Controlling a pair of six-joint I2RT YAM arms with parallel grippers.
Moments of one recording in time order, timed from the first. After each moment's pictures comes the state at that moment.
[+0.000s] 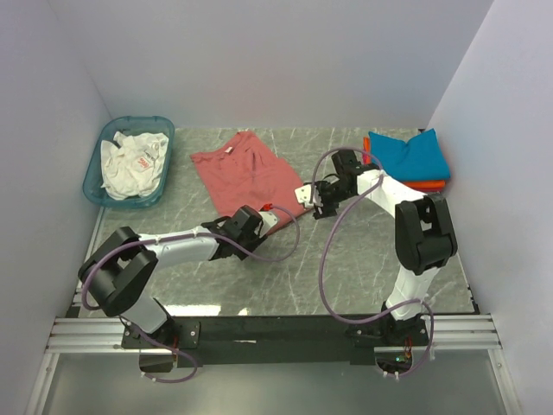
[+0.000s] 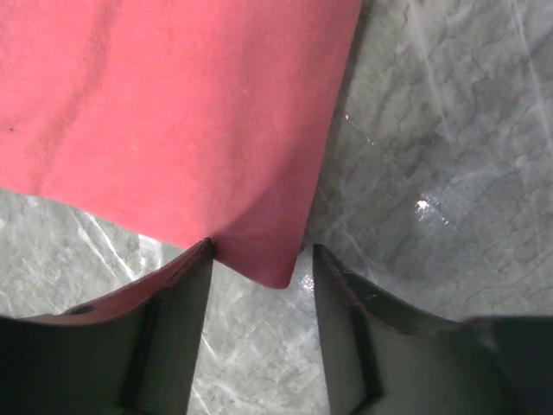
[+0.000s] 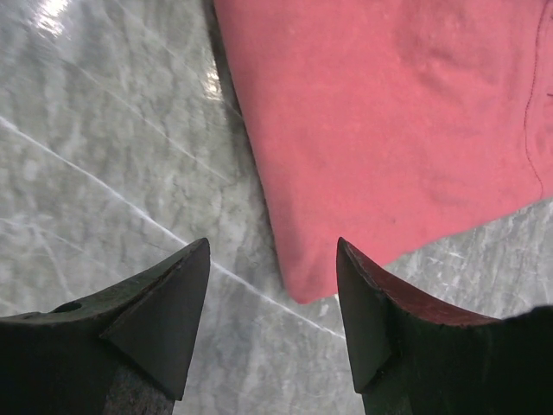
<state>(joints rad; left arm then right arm) -0.79 1.54 0.77 -0.19 -0.24 0.17 0.29 1.81 1.25 -0.65 -0.69 -1.60</state>
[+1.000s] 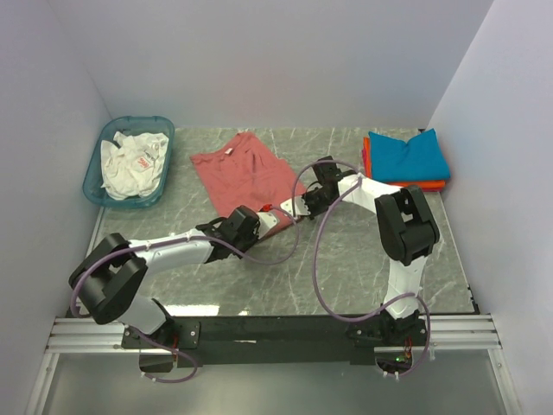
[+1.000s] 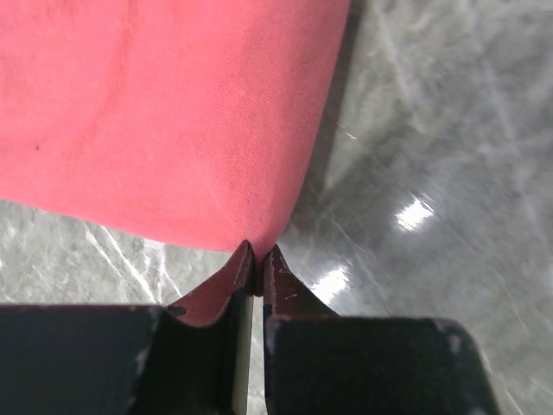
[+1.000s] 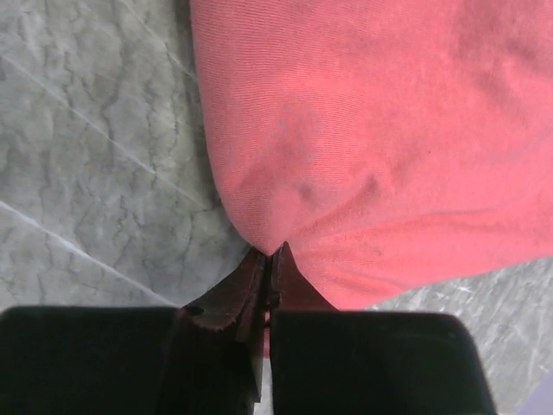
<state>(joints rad) -0.80 1.48 0.75 -0.19 -0.20 0.20 0.40 1.94 1.26 -0.51 -0.46 -1.65</state>
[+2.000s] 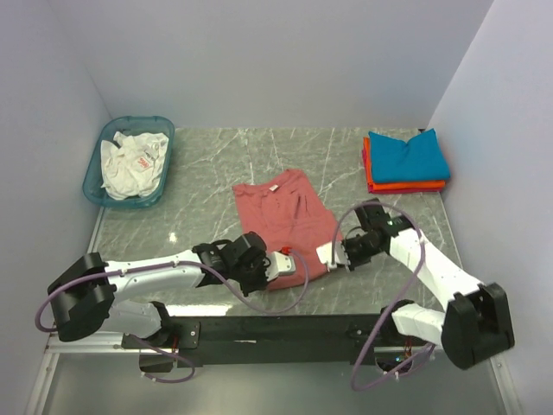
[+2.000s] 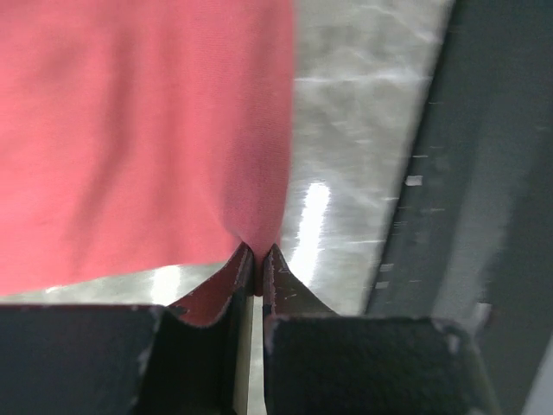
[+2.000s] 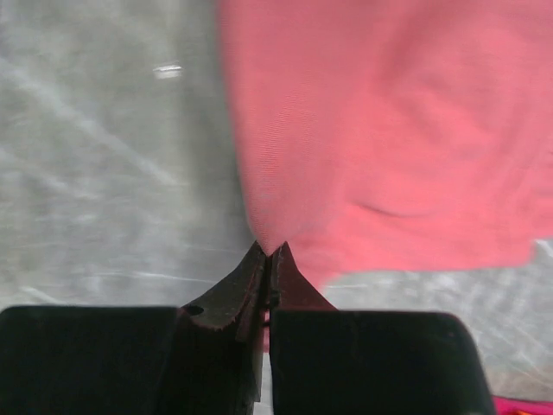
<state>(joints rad) -1.05 1.30 0.69 -0.32 0.24 0.22 0.33 1.13 0.69 -0.90 -0.50 -1.58</state>
